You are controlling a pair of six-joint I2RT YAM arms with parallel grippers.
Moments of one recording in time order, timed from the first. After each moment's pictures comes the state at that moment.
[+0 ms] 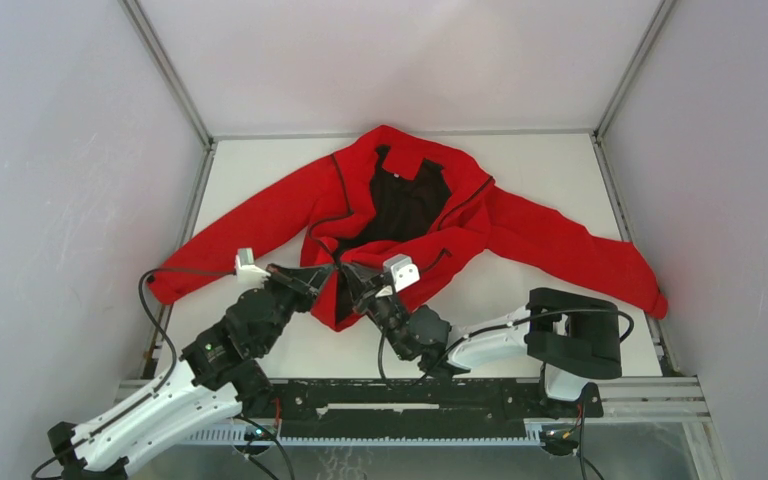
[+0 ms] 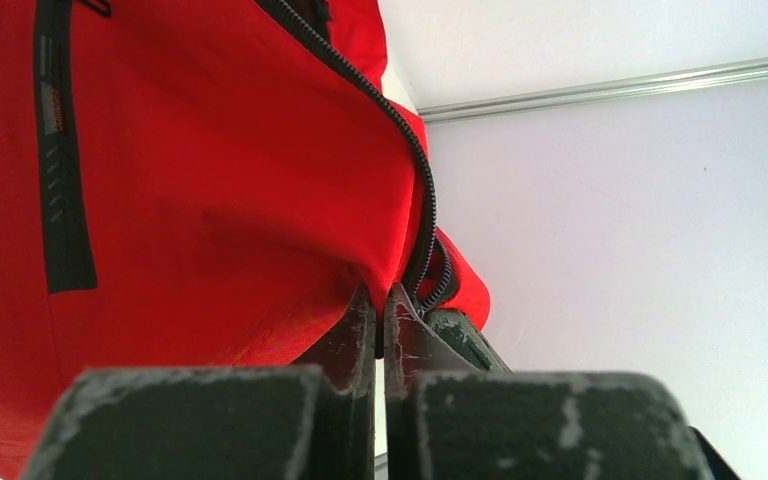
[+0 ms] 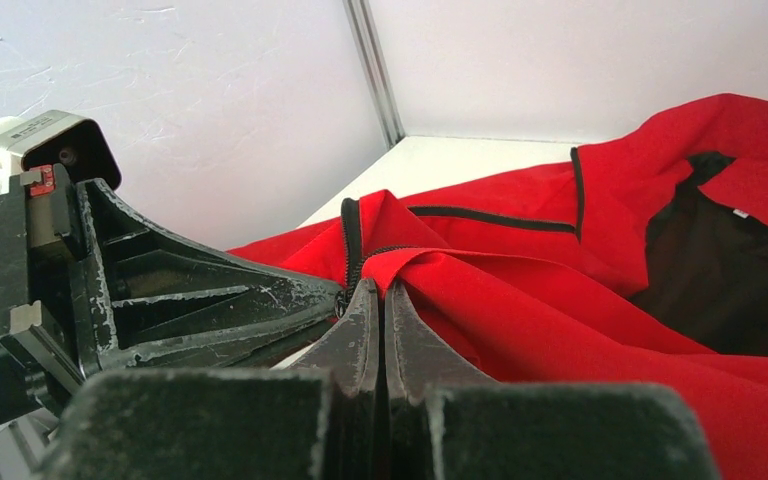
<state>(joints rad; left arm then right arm) -0.89 0.43 0.44 -0.25 -0.52 -1.40 1.37 1.67 0.70 1.30 0.76 0.04</state>
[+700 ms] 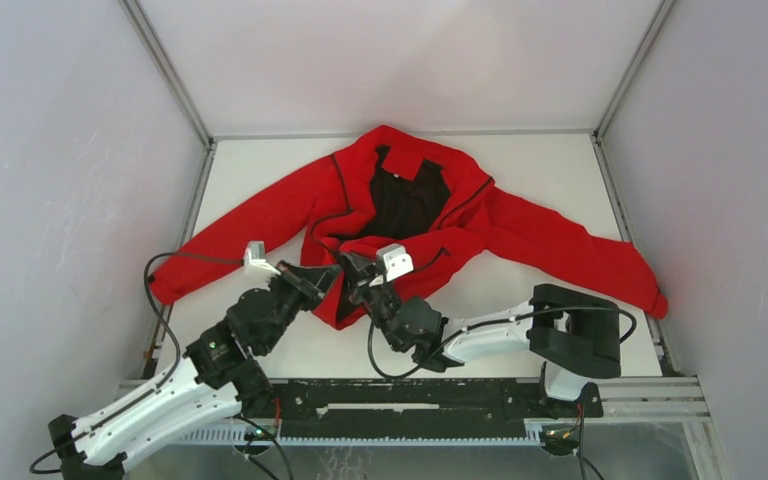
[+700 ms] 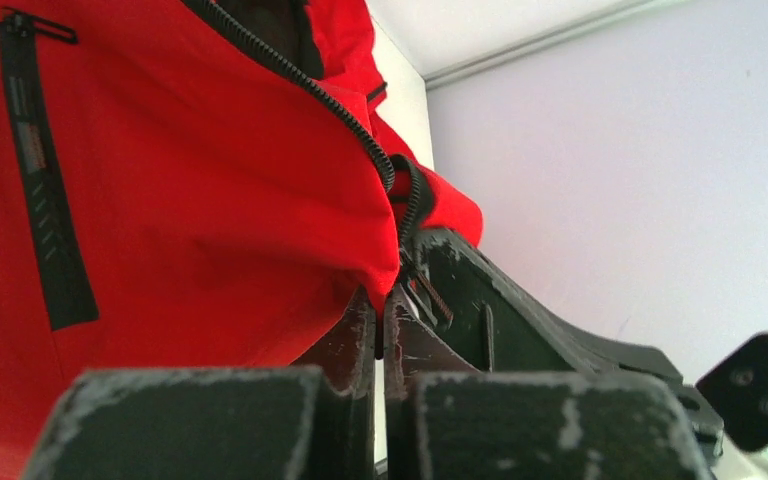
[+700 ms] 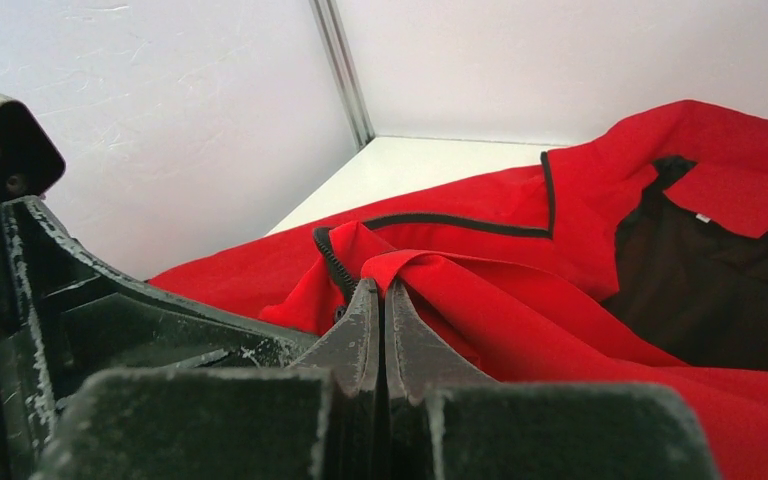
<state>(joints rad) -0.92 0.45 0.44 -0.17 -0.49 -1.21 1.34 1.68 0.78 1.19 0.79 0.04</state>
